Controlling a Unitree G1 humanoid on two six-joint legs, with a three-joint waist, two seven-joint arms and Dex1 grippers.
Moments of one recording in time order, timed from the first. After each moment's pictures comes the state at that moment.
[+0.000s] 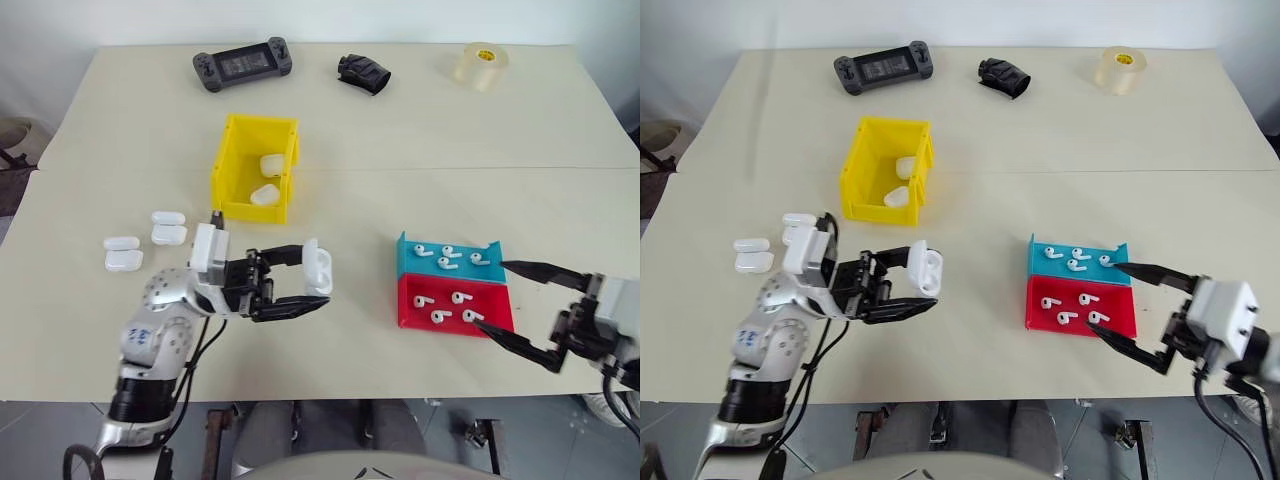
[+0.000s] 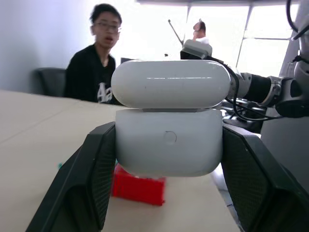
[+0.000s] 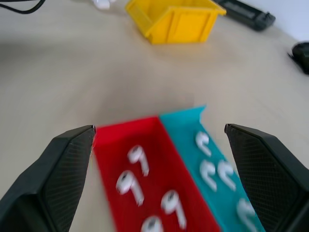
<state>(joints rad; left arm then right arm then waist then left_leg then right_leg) -0.26 0.34 0.00 -0.18 -0.67 0.21 -1.26 0.39 -0.78 -0.59 -0.47 0.60 0.08 1.16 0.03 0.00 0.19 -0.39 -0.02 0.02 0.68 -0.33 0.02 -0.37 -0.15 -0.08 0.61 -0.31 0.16</state>
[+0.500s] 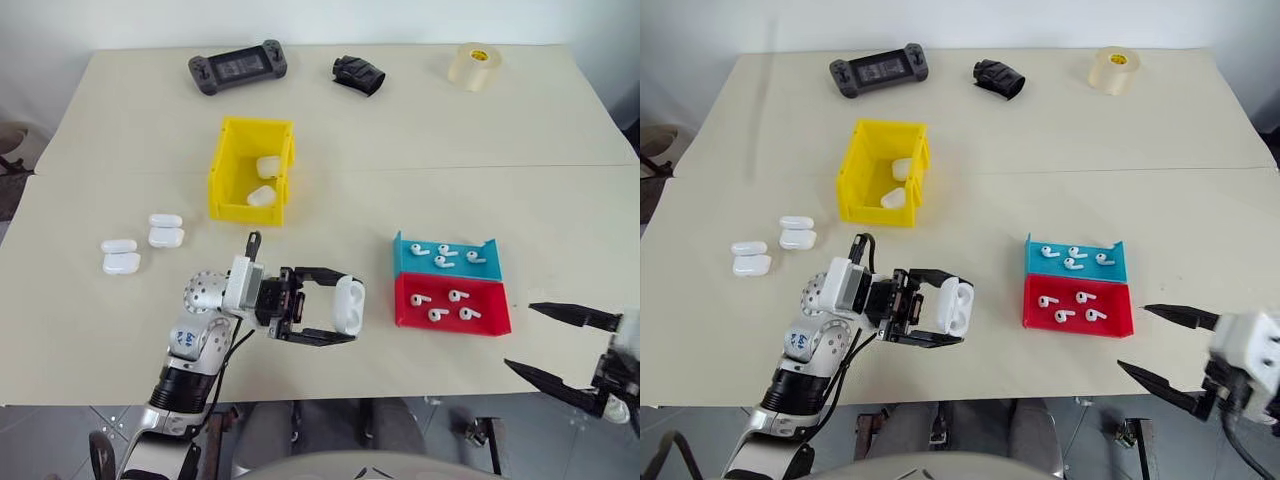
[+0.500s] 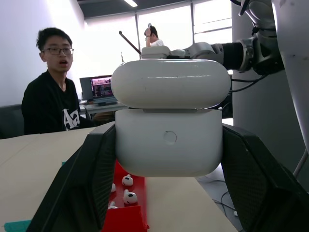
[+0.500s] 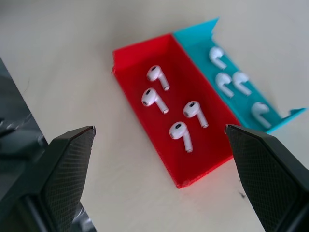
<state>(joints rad) -0.28 0.26 -0.13 -0.08 -0.58 -0.05 -1.38 0.60 -0.89 -0.72 -0.59 0.57 0.31 1.11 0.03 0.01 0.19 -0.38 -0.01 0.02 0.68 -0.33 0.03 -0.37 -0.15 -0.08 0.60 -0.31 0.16</state>
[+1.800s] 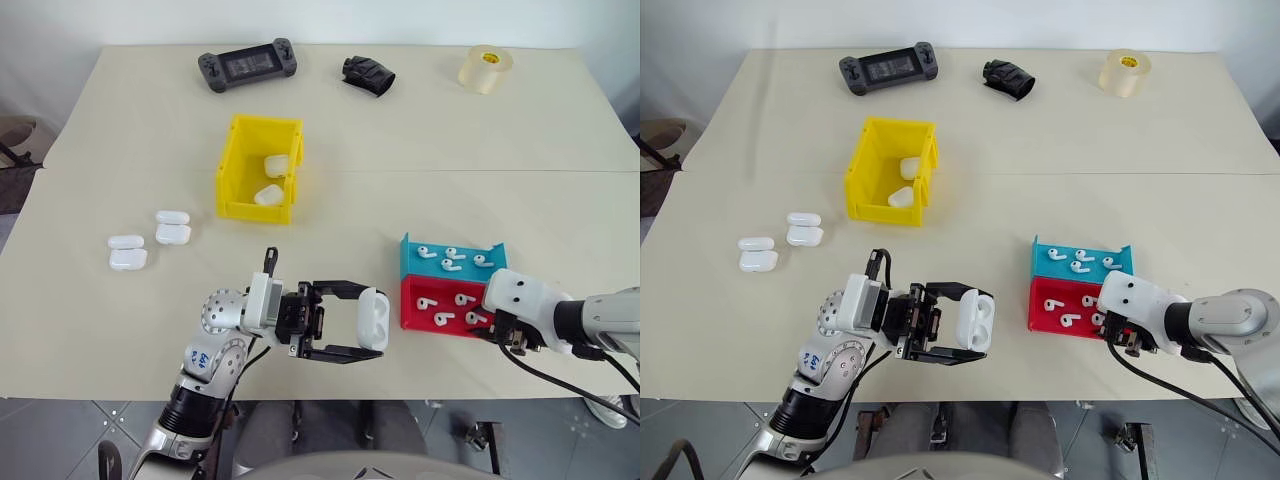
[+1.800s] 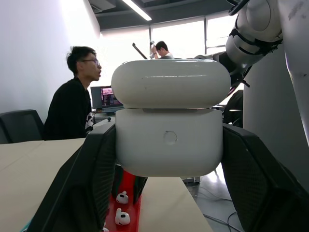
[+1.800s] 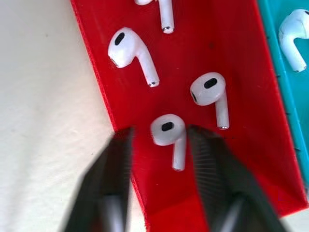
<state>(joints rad) -0.20 0.22 -0.23 -0.18 -0.57 -0.06 -1.25 0.10 -1.21 -0.09 -0.54 0.29 0.70 0.95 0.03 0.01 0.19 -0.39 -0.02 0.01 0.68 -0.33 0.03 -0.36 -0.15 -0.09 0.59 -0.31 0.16</state>
